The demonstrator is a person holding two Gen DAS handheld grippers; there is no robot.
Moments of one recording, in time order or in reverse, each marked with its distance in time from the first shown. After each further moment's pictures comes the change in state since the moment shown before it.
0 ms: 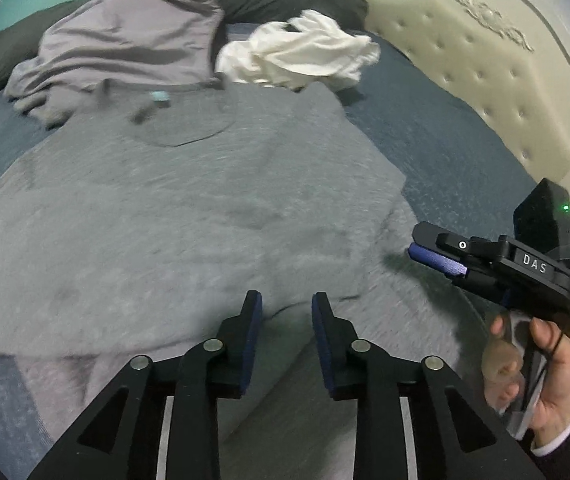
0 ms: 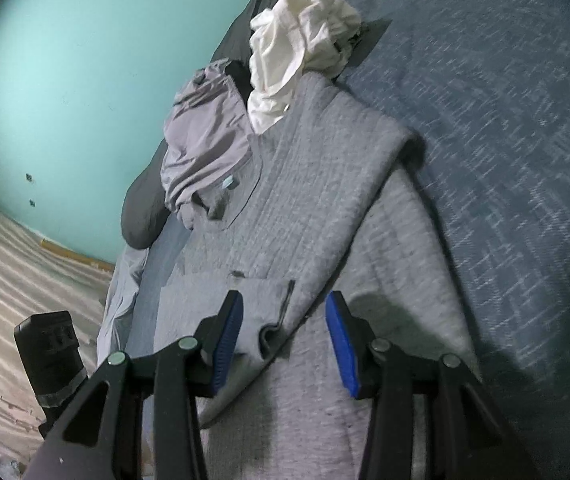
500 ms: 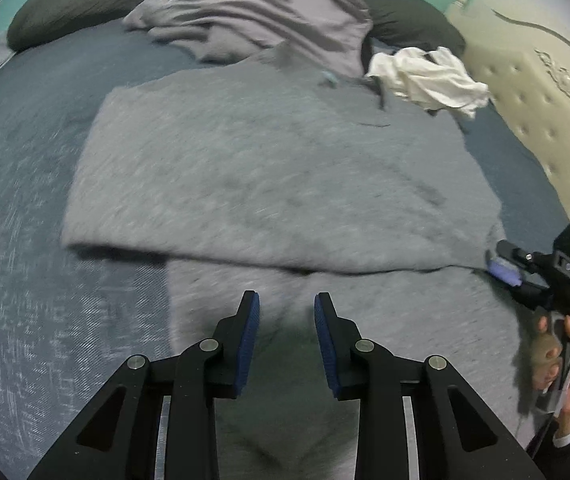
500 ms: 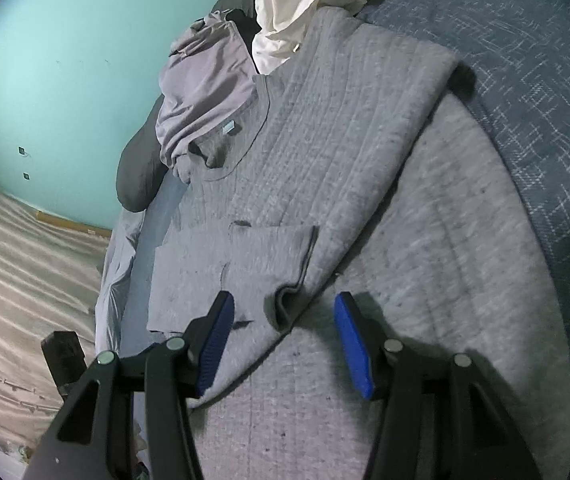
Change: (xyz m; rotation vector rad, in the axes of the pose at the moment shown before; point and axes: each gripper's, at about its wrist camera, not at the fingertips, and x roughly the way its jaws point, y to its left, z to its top) left arm -0.038 0.129 -0.048 -0.236 -0.011 0.142; right arm 0.038 0.012 -0.016 -0.014 0.140 -0.009
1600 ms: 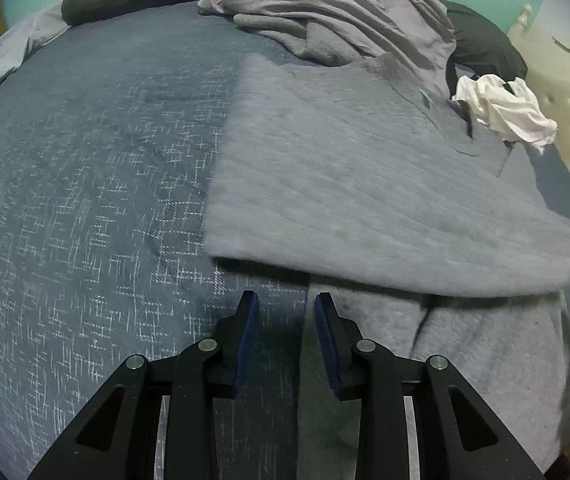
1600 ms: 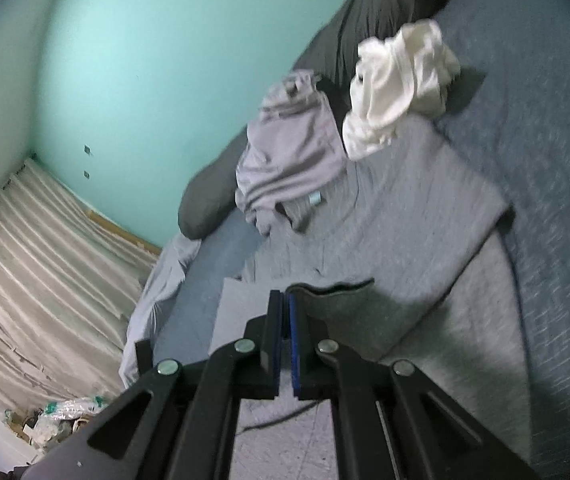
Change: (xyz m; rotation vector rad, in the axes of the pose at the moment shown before) left arm 0.008 0.058 0.018 -0.115 -0.005 0.152; right arm -0.079 0.050 0.012 -0.156 -0.220 0.174
